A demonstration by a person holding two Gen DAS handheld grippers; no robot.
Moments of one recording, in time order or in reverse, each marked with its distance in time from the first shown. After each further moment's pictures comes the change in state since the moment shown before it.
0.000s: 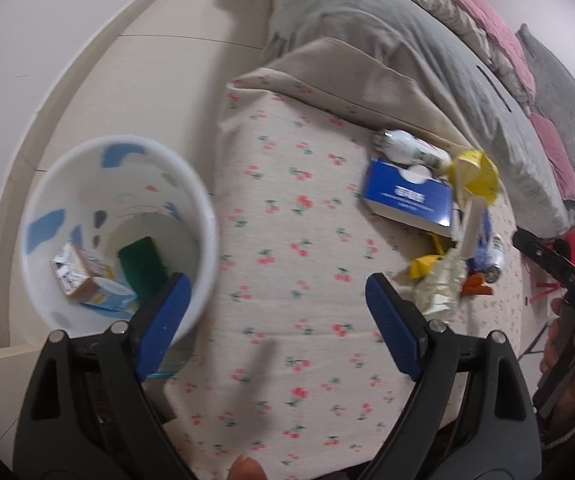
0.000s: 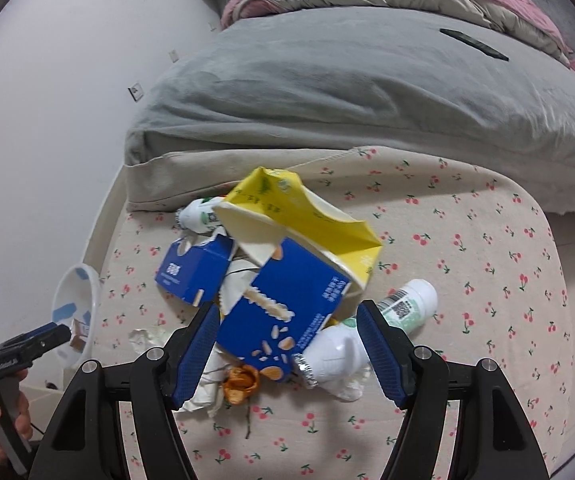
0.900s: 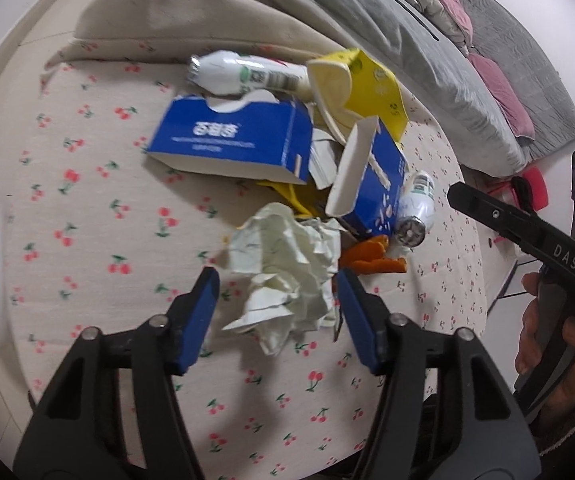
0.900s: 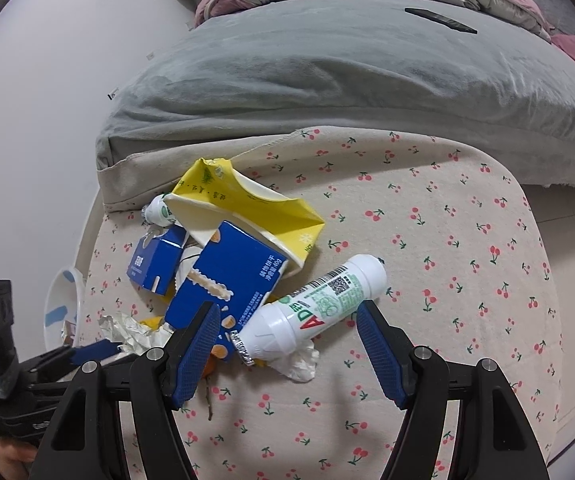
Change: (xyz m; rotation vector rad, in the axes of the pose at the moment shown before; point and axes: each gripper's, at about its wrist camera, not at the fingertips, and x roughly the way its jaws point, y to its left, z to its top) left arm 0.057 -0.115 -0.018 0.161 0.111 -0.177; right arm -0.007 -0.040 -0.010 0.065 0.028 -0.020
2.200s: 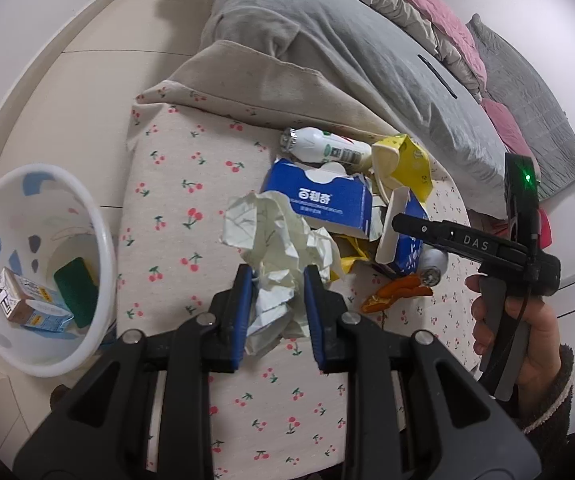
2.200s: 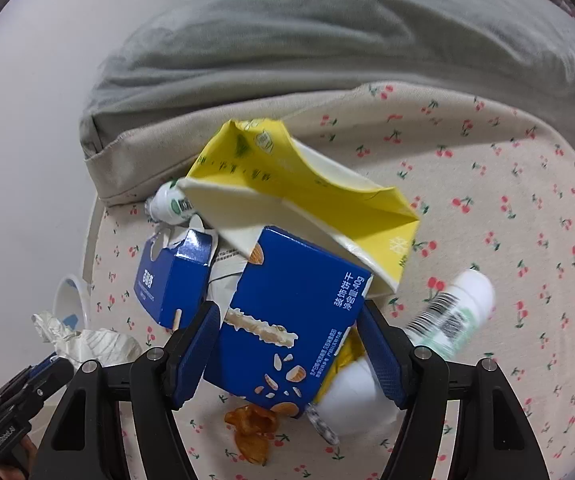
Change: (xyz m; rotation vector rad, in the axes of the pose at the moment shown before) left arm -0.072 0.060 0.003 -0.071 -0.134 0.042; right arm 0.075 0.040 0.019 0.045 0.141 0.062
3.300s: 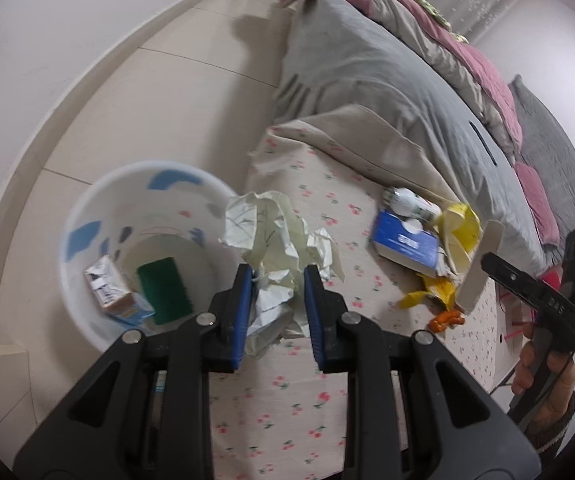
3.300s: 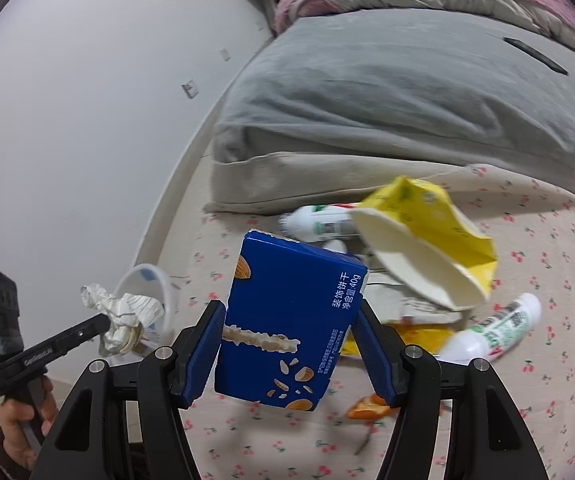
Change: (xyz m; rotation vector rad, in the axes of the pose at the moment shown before) left arm -0.058 0.107 -0.005 -0.175 -0.122 0.084; right arm -0.053 0.079 -0.026 -0.186 -0.163 0.142
